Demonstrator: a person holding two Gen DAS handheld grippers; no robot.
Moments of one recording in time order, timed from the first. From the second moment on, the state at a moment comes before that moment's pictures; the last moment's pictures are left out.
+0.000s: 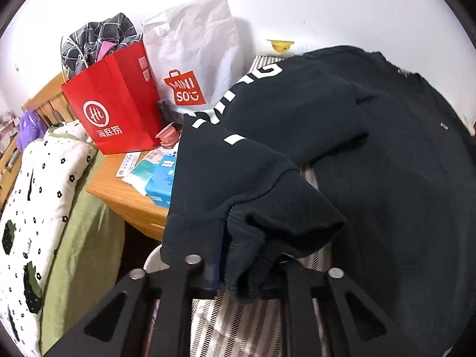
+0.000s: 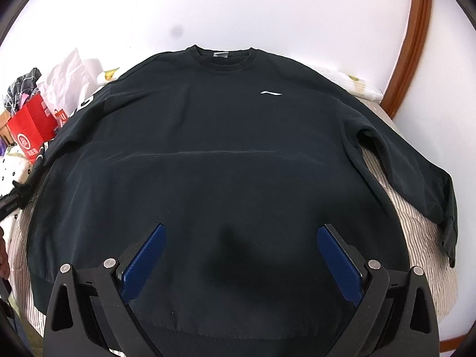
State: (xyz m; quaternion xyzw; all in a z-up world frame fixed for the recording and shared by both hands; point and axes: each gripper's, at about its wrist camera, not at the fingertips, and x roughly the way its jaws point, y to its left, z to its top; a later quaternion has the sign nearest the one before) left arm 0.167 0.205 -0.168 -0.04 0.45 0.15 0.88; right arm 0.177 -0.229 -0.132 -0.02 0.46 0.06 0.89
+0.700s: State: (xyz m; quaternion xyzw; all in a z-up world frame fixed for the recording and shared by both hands) left arm 0.236 0.059 -0.078 -0.03 0.40 0.02 0.92; right arm 0.180 -0.332 -0.137 0.04 0.44 0.03 0.90
